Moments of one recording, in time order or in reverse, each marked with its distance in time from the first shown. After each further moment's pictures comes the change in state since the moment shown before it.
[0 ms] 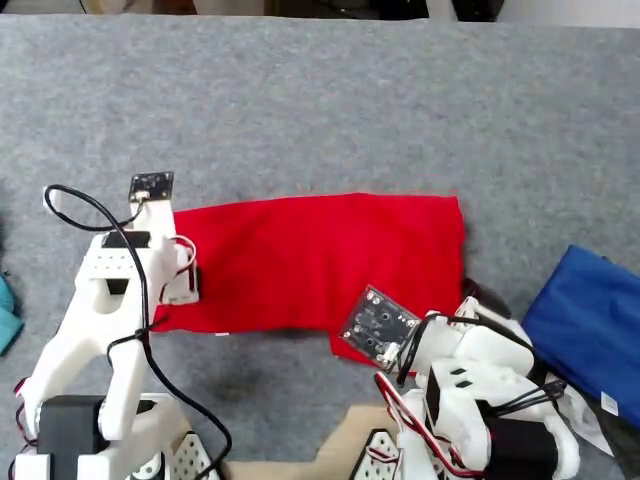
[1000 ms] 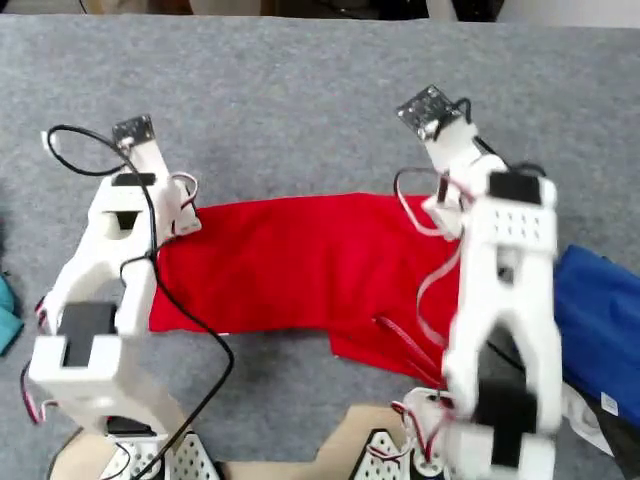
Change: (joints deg) left arm -1.0 31.2 -27.3 -10.0 13.0; right arm 4.2 77.3 -25.0 -36.0 -22.6
